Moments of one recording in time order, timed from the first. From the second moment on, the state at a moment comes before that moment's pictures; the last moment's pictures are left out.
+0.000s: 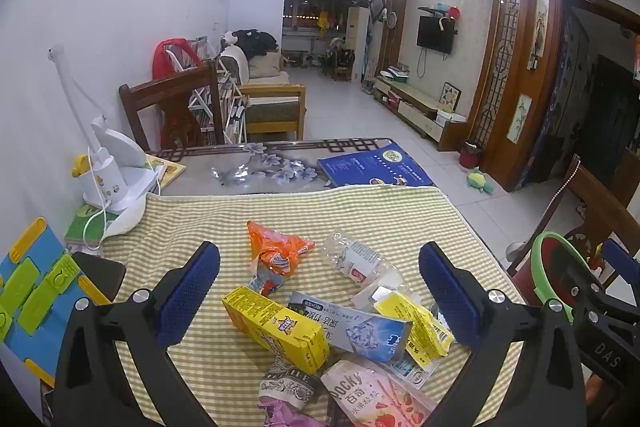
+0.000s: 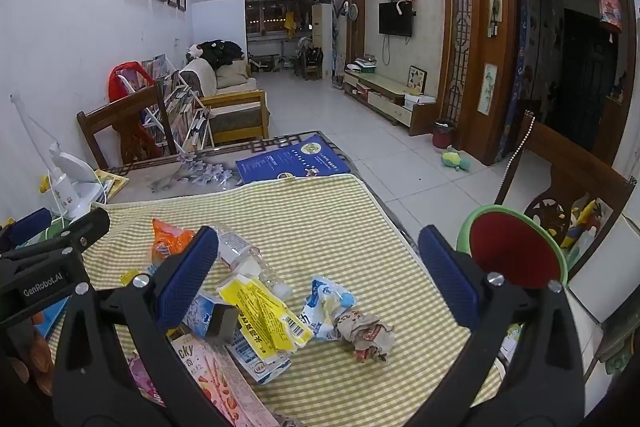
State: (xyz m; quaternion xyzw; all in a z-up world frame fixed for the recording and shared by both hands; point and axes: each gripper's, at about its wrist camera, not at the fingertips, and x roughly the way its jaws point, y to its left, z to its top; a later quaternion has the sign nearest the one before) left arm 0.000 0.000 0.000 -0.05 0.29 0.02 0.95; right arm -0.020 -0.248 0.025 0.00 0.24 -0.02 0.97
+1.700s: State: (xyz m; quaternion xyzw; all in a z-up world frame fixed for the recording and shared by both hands) left arm 0.004 0.008 -0.011 -0.05 0.30 0.01 0.95; right arm -0.019 -0.240 0.006 0.01 0.27 0.03 0.96
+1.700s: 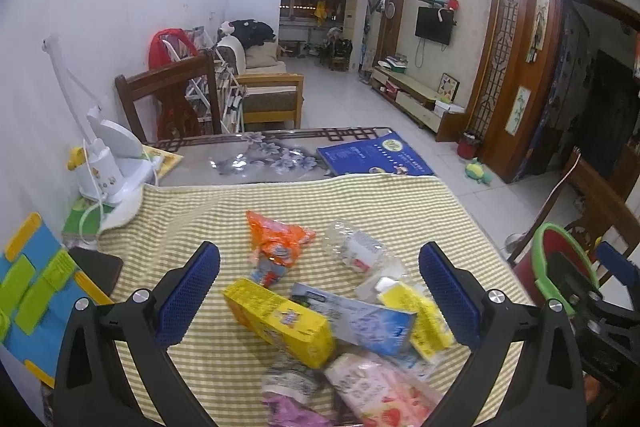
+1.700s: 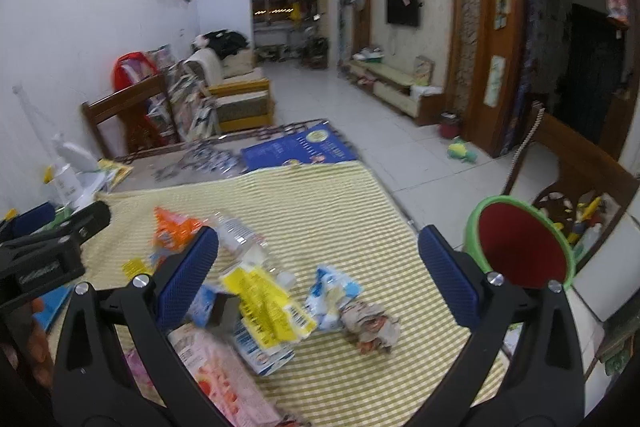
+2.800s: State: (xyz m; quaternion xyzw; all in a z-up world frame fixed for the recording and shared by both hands) left arm 0.073 0.068 -0.140 -0.21 0.47 0.01 0.86; right arm -0.066 -0.116 -0.087 -0.08 0.46 0.33 0.82
